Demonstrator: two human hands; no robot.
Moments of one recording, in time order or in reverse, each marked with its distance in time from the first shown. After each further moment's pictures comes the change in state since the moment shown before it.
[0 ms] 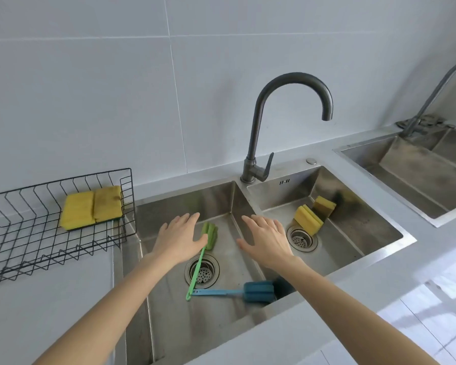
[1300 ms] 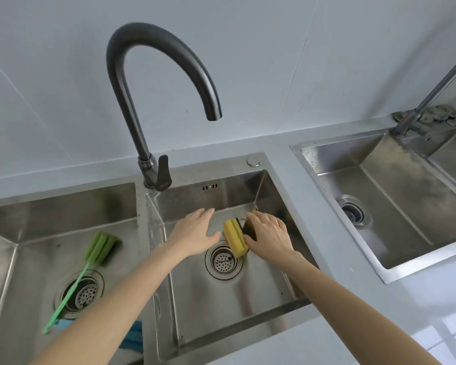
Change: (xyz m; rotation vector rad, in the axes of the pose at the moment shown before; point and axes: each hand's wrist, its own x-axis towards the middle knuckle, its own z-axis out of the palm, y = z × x) left_hand 0.204 0.283 0.074 -0.121 -0.168 0.011; right_hand 0.122 0.322 -0.040 -0.002 -0.189 0.026
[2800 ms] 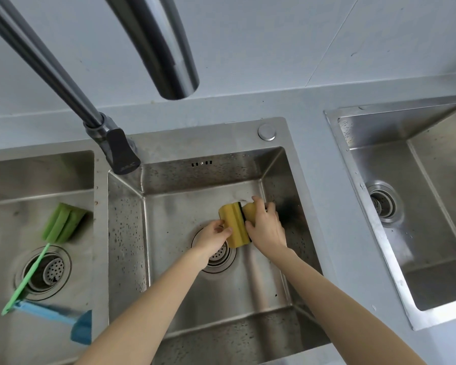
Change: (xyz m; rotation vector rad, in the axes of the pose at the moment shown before) left_hand 0.114 0.006 0.122 -1.211 -0.167 -0.625; right_hand 0.093 0.042 0.057 0.221 -0.128 0.177
